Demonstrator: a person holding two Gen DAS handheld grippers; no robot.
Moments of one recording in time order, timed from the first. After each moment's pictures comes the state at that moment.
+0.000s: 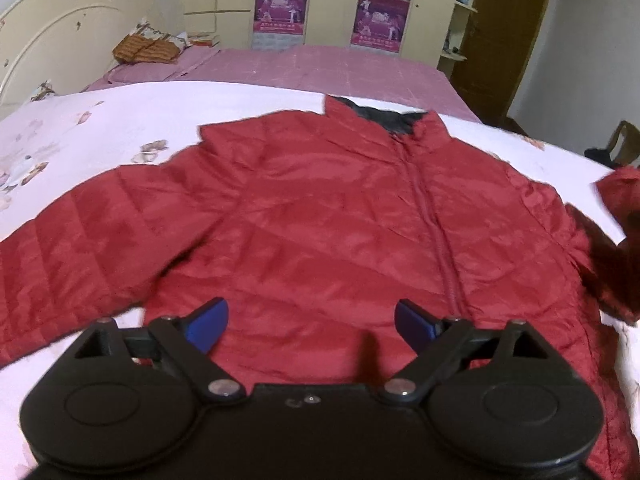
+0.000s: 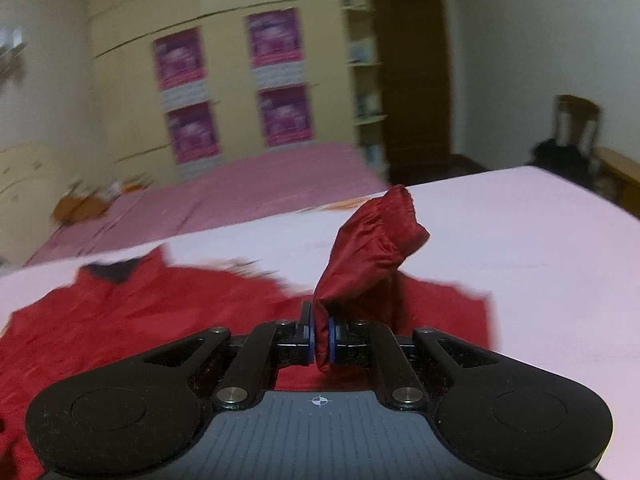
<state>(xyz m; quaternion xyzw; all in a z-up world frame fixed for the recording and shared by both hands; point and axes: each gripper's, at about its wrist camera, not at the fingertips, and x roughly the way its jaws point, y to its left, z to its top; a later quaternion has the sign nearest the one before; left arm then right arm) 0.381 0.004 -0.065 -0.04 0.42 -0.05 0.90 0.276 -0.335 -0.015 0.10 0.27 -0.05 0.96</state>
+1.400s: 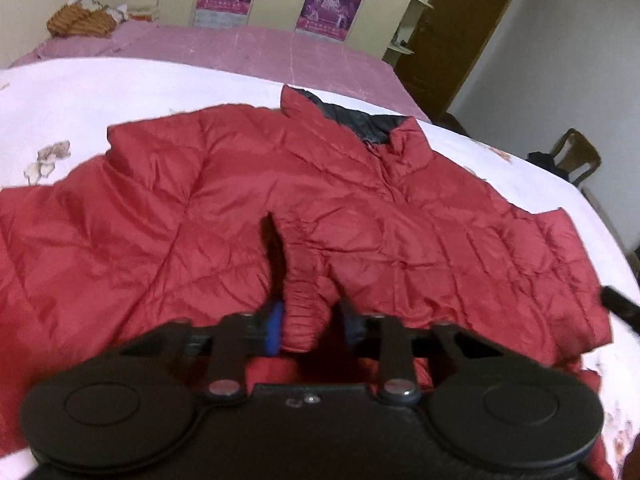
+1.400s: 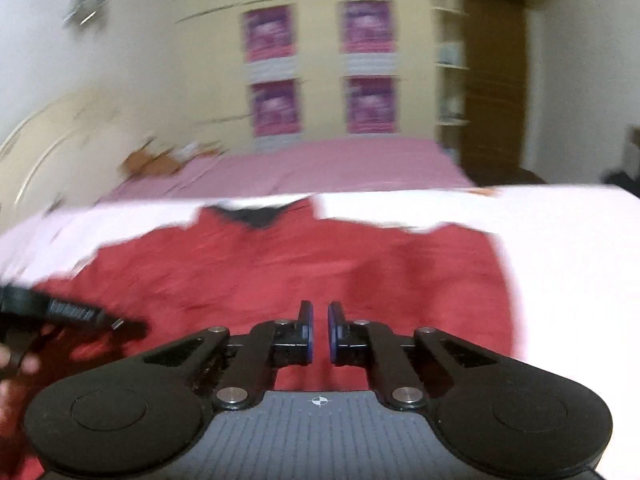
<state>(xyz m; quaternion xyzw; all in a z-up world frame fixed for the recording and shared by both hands) 0.484 0.002 -0.106 -0.08 0.43 -0.16 0.88 0.294 -0.248 -0.046 0.09 0.26 -0.01 0.96</state>
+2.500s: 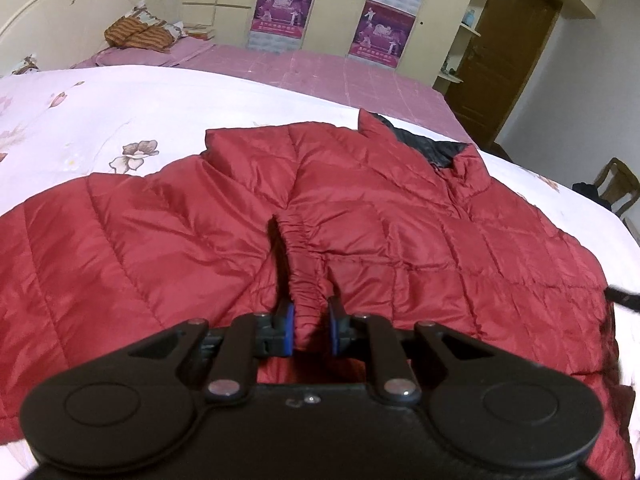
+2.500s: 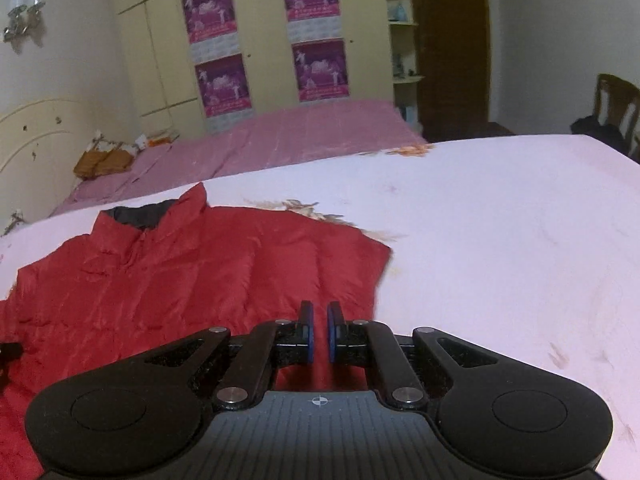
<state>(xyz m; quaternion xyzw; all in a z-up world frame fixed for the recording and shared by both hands) 0.461 0.041 -0.105 -0.09 0.41 -0.08 0.90 0.387 -0.318 -0.084 0.09 0.34 -0.02 0.94</state>
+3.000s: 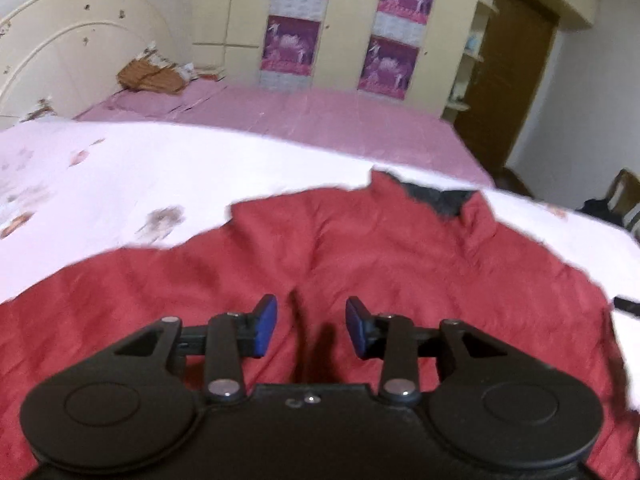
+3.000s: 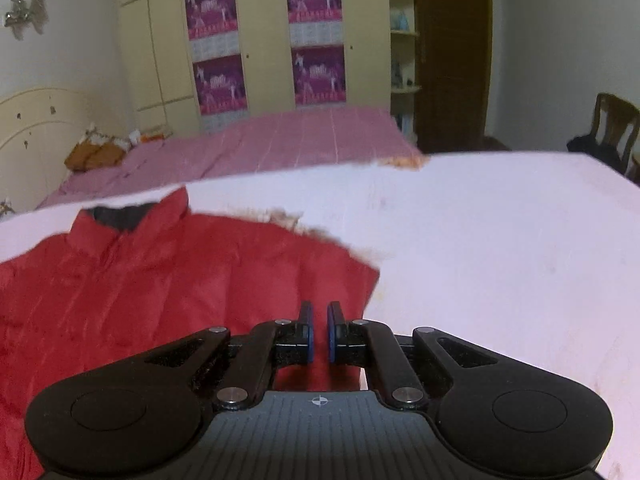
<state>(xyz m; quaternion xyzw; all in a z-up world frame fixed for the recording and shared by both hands) 0.471 0.044 -0.068 -0.07 0.36 -0.06 0.93 0.397 -0.330 -0.080 0.07 0.32 -0.03 0.94</state>
